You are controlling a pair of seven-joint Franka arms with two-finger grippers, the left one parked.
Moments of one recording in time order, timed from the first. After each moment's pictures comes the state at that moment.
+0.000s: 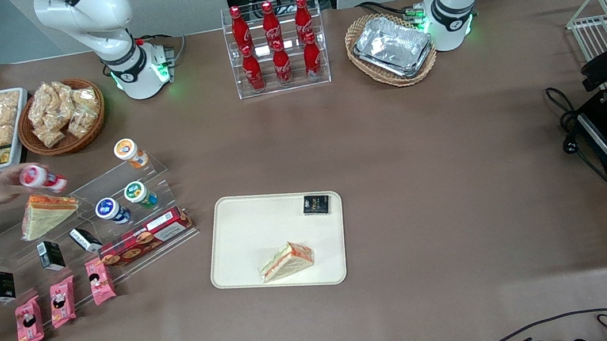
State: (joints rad) arm -0.21 0.00 -0.17 -1.64 0.01 1.51 -0.25
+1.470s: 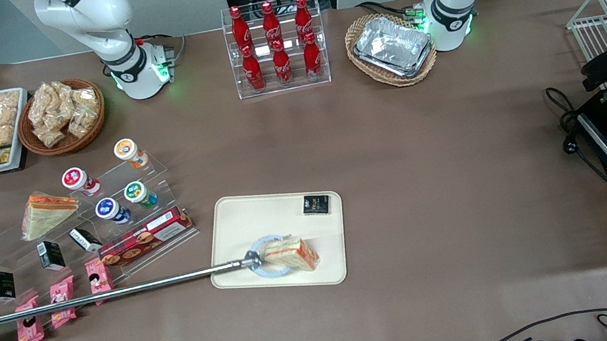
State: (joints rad) arm -0.24 0.01 -0.20 -1.64 0.01 1.51 -0.26
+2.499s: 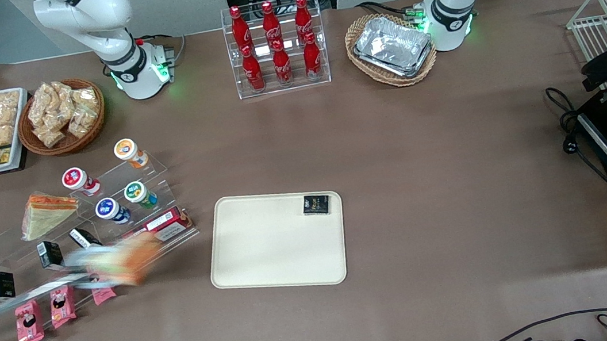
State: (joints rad) arm -0.17 0.01 -0.18 -1.64 0.00 1.50 -0.26
